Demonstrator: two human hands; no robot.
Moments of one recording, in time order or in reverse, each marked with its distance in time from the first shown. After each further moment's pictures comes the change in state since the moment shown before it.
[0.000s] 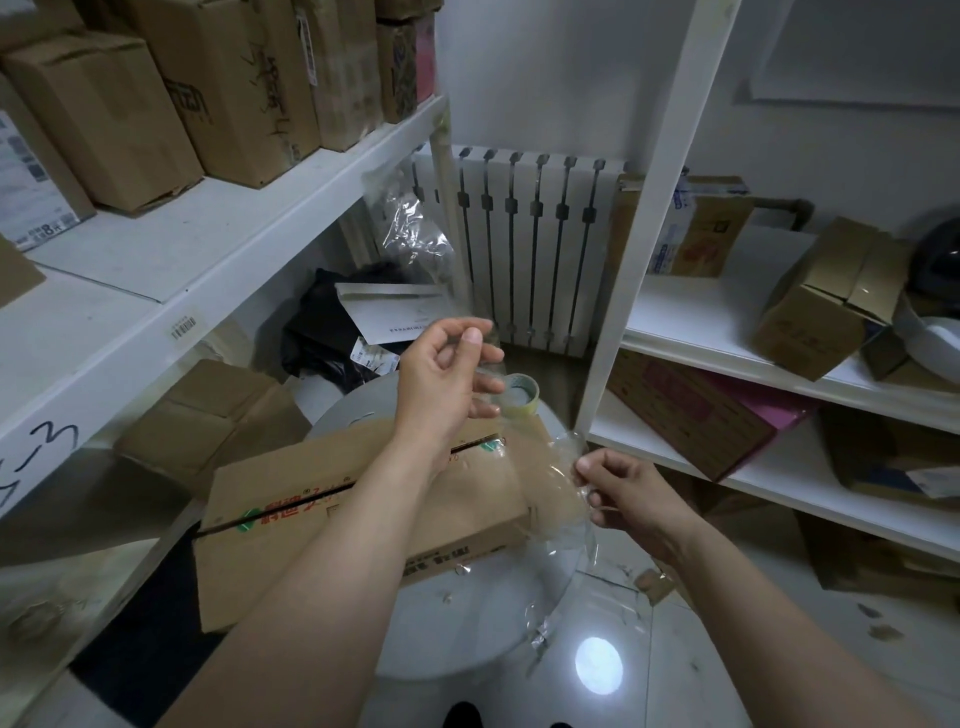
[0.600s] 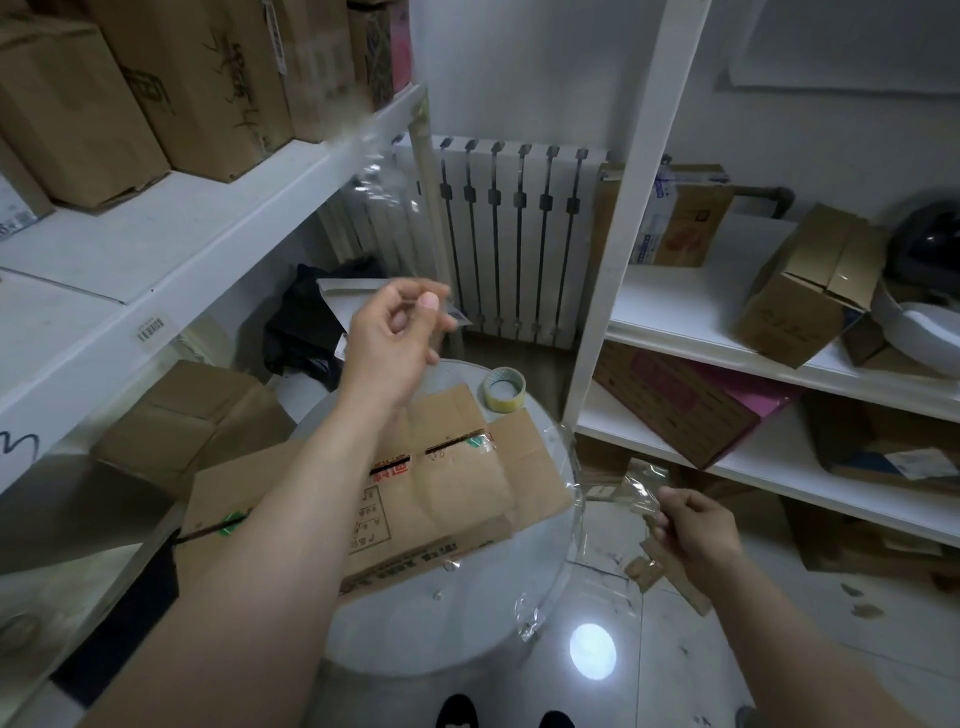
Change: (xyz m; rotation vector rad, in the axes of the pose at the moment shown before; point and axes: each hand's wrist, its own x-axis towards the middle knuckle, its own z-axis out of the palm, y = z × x) left_hand 0.021 0.023 -0.016 0.225 0.030 0.117; right_hand -0.011 0.051 -0.066 0.243 0.515 0.180
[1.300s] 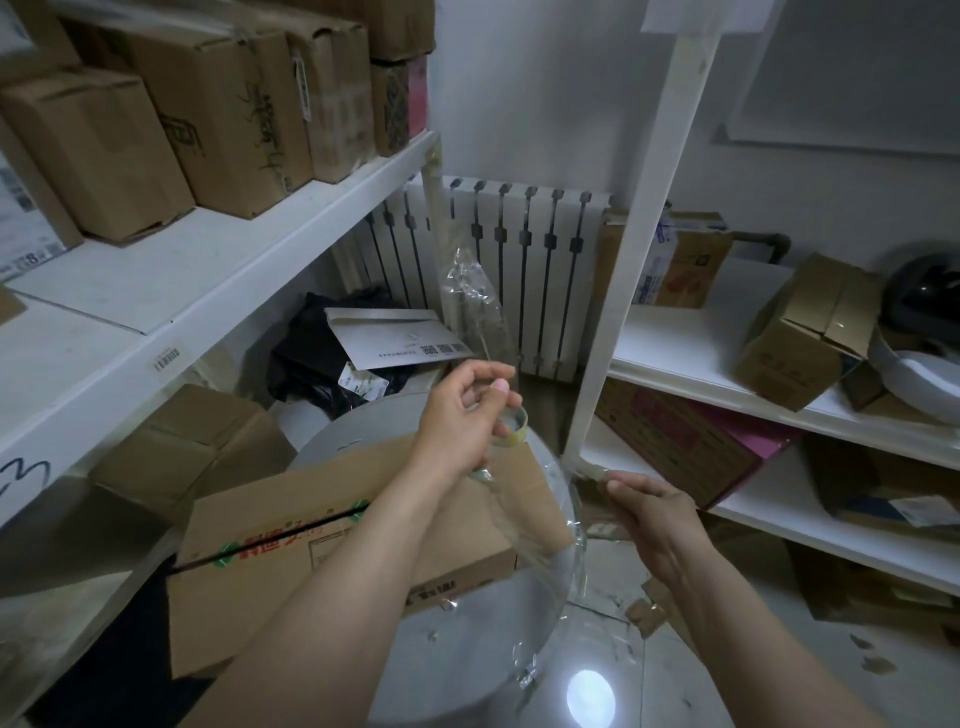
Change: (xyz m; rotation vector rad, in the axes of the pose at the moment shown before) left_hand -0.022 -0.013 0.037 -0.066 -0.198 -0.196; right_hand -0.027 -0.049 0.058 0.120 -0.134 -0.094
